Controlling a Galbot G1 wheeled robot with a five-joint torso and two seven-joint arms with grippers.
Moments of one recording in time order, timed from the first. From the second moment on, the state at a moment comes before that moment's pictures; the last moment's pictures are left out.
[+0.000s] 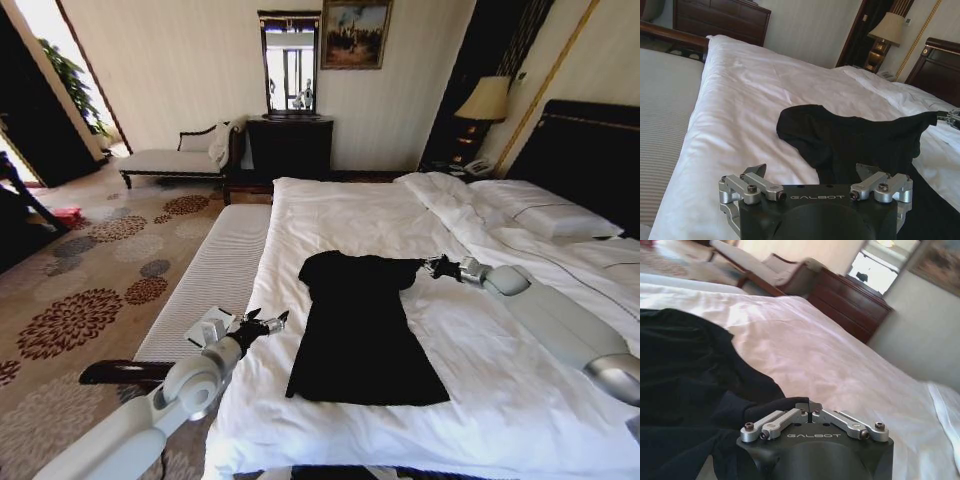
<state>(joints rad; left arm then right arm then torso) 1.14 -0.71 -0.05 -2.18 -1.13 0.25 -0.40 -0.37 0.57 -0.24 1.12 0.58 0.00 -0.37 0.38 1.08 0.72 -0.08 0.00</state>
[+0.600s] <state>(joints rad) 1.16 -0.72 -0.06 -2.18 -1.11 0.25 -0.39 -0.49 0.66 -0.07 1.40 1.15 -0.44 0.17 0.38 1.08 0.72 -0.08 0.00</state>
